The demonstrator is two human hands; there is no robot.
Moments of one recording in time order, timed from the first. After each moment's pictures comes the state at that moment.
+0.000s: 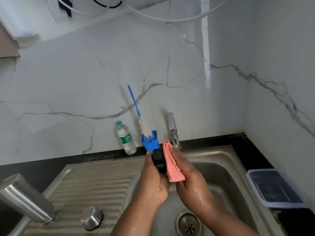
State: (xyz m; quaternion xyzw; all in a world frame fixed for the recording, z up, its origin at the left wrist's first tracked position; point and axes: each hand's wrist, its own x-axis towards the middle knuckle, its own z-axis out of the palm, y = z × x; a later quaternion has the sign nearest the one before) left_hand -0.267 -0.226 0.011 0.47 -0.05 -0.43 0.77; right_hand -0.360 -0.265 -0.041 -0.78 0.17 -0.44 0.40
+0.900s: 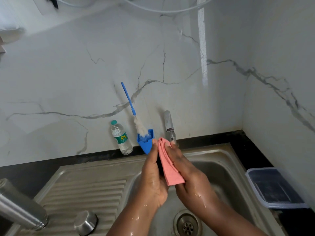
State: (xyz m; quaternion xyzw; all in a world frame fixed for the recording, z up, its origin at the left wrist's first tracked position) left_hand -0.276 -0.228 0.021 0.46 -0.14 -0.44 0.76; right_hand -0.369 -0.272 -0.029 -0.82 0.15 -0.42 0.35
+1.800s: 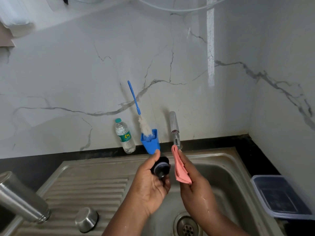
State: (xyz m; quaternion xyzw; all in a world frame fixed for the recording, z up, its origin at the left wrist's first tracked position) left_hand -0.252 -0.209 0.013 0.51 -0.04 -0.49 0.71; right_hand -0.359 -0.267 -0.044 -0.72 0.23 -0.44 0.50
